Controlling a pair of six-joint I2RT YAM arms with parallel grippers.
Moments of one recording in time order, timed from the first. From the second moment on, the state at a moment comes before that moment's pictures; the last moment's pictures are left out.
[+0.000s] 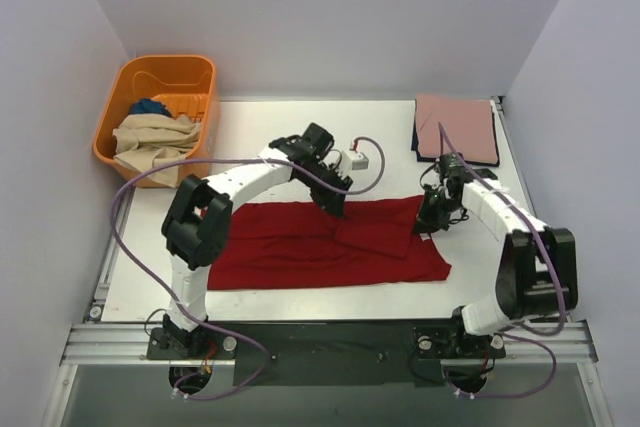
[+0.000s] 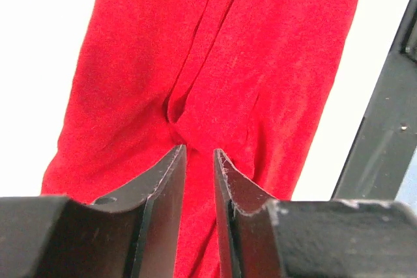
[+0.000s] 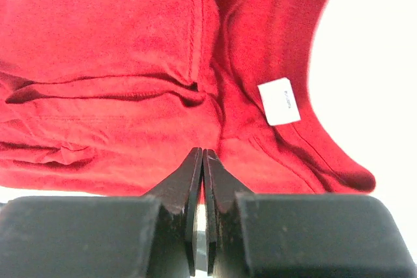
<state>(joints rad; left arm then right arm) -0.68 2.04 1.57 -0.66 0.61 0.23 0.10 1.54 0.90 -0.72 -0.24 0.46</state>
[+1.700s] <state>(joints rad) -0.74 1.60 0.88 -1.00 0.35 0.75 0.13 2.66 2.47 -0.98 -0.23 0.54</state>
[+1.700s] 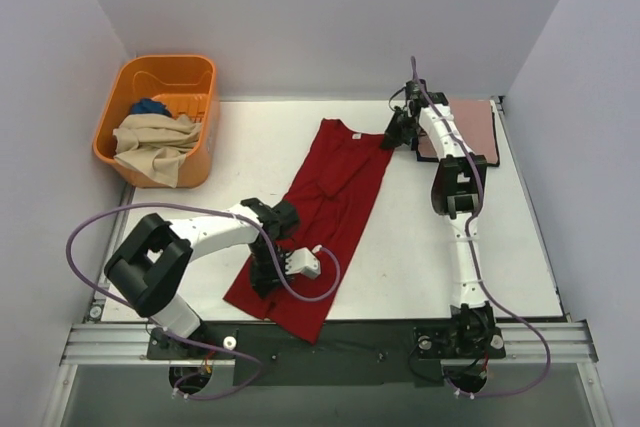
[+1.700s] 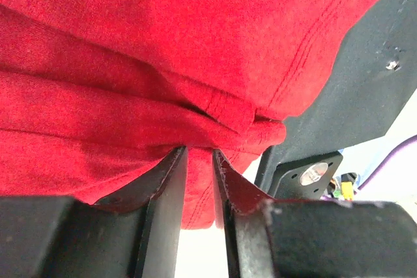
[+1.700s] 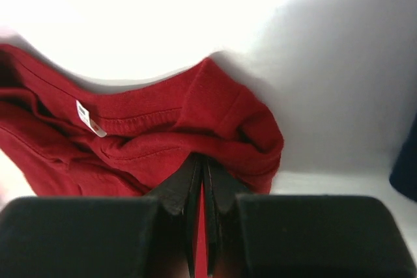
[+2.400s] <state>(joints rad) -0.51 1.48 1.11 -1.13 0.30 0.60 0.05 2.20 2.01 -0.69 -0.27 0.63</state>
